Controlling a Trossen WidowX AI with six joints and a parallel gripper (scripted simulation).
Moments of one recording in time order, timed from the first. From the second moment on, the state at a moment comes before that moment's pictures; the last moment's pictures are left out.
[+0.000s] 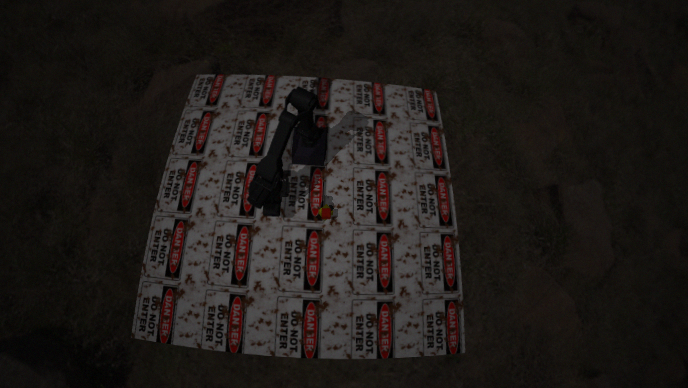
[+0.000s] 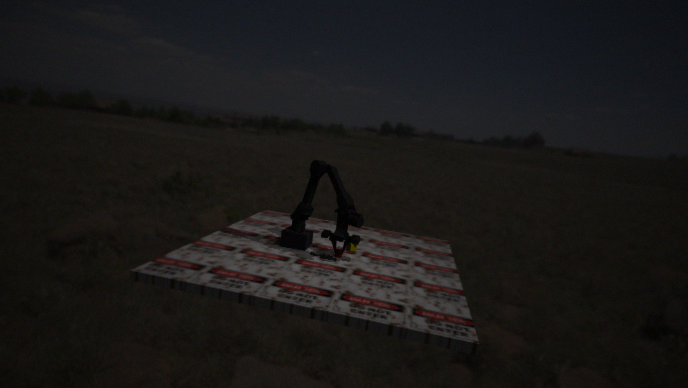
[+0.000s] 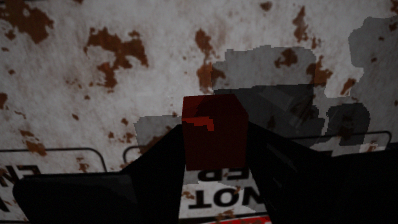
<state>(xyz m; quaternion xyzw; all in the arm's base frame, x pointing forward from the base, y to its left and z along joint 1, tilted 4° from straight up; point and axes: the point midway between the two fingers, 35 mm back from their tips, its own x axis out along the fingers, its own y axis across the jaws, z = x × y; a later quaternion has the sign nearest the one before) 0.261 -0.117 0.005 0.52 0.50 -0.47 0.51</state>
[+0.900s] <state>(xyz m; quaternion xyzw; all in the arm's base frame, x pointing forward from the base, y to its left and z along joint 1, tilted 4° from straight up) 0.254 -0.119 0.087 0.52 0.50 -0.47 0.51</state>
